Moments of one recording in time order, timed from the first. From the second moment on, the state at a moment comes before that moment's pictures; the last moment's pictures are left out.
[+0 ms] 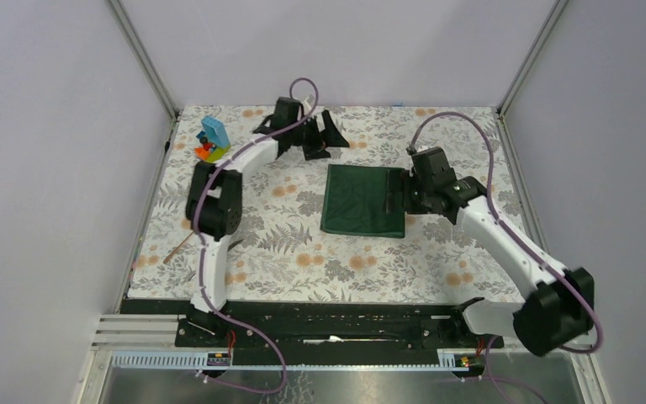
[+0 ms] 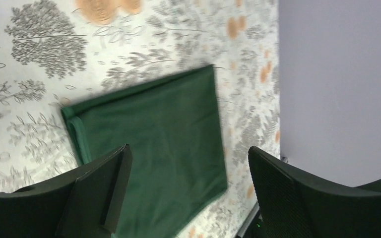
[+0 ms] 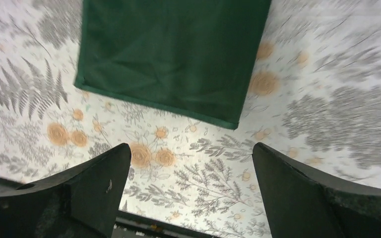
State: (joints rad) left arm -0.35 2.25 1.78 -0.19 0.63 -0.72; right arm 0.38 1.32 1.02 -0.68 -0.06 0.38
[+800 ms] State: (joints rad) left arm -0.34 0.99 0.88 -0.54 0.35 -0.45; right arm 0.58 1.66 1.09 -0.43 -0.07 0.22
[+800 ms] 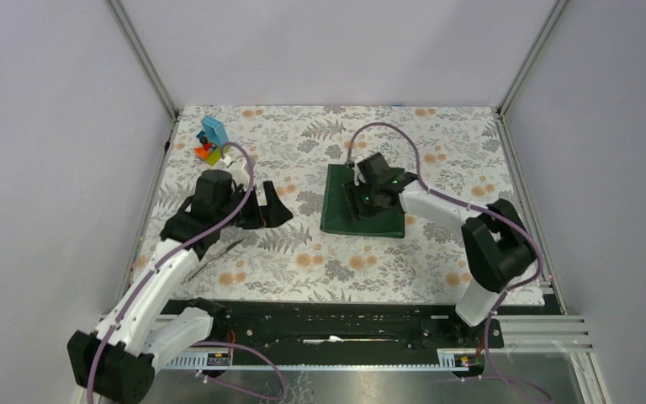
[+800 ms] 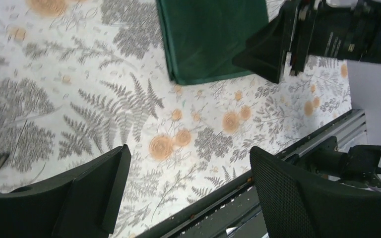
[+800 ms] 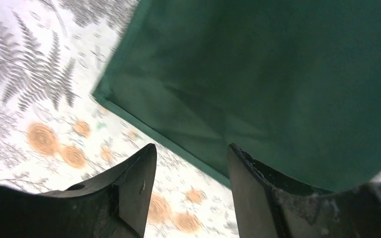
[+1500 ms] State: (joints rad) left arm -0.34 0.84 0.64 -0.42 0.41 -0.66; right arm 0.69 2.07 1.42 -0.37 -0.05 0.52
